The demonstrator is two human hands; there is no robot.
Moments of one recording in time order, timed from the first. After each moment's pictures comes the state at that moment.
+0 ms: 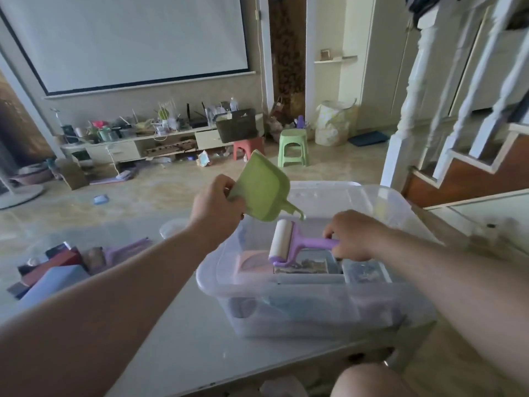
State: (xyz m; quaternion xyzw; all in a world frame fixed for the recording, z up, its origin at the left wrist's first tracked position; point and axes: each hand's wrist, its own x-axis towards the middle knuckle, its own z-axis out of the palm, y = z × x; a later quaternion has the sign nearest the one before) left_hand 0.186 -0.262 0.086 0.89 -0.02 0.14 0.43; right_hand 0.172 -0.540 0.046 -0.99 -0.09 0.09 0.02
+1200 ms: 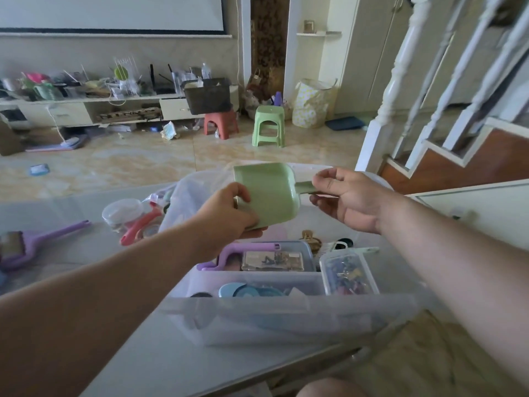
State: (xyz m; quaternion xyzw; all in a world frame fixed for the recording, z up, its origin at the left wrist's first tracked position) left_hand 0.215 -0.318 0.028 0.77 -0.04 -0.14 0.62; right_hand 0.218 -0.571 0.046 -0.61 0.09 0.07 0.78
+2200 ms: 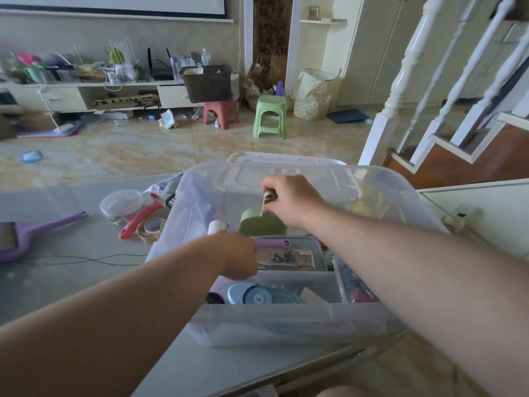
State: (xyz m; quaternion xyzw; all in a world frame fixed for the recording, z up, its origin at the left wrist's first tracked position) left_hand 0.230 -0.312 -0.019 0.94 -0.19 -0.28 0.02; right_hand 0.276 -0.473 -0.005 -0.97 -0.09 -0.06 0.22
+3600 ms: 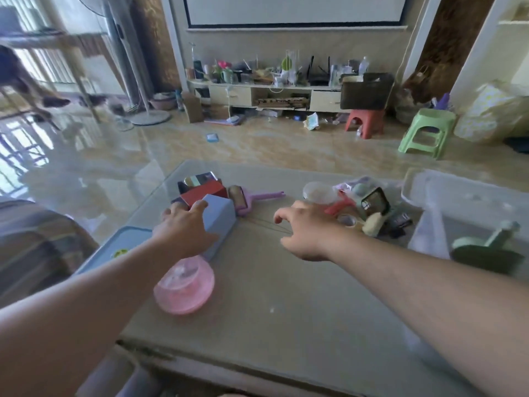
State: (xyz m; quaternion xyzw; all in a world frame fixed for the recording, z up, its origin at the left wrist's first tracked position) left_hand 0.148 0.165 -0.041 0.97 0.23 -0.06 0.05; right_hand 0.220 -0.100 -0.014 -0.94 -0.32 0.09 0.10
